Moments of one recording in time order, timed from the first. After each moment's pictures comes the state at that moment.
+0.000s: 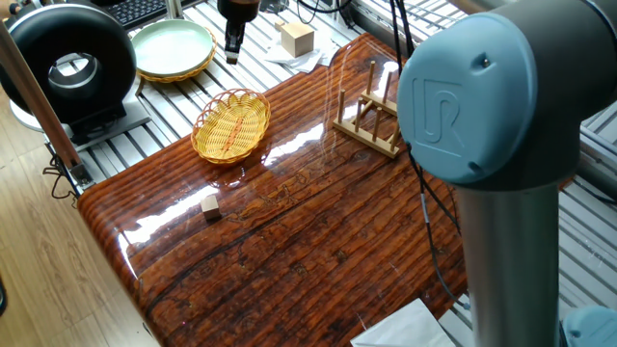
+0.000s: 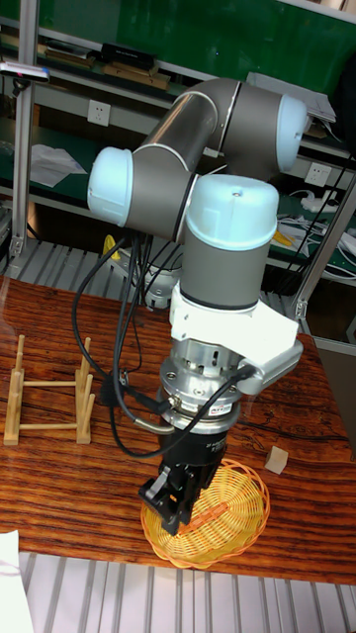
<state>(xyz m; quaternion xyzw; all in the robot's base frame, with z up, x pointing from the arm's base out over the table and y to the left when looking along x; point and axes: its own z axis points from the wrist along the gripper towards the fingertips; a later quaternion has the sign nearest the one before) 0.779 0.034 0.115 -0.40 0.91 0.01 0.11</state>
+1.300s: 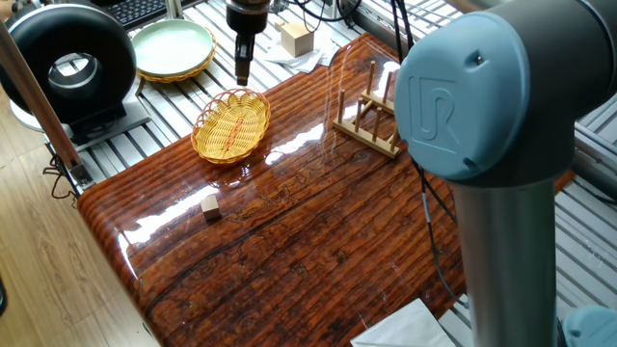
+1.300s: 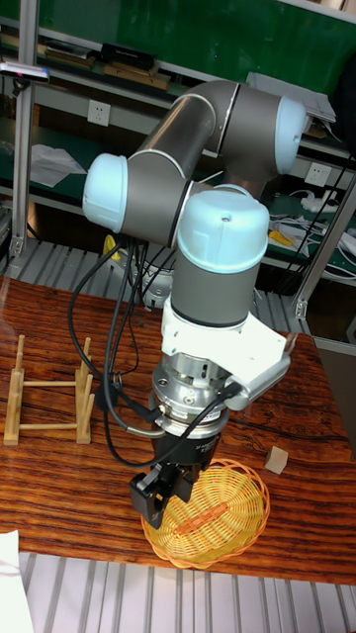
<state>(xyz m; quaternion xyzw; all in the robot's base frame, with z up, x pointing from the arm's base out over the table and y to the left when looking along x) 0.754 0.028 0.095 -0.40 0.91 0.03 0.07</state>
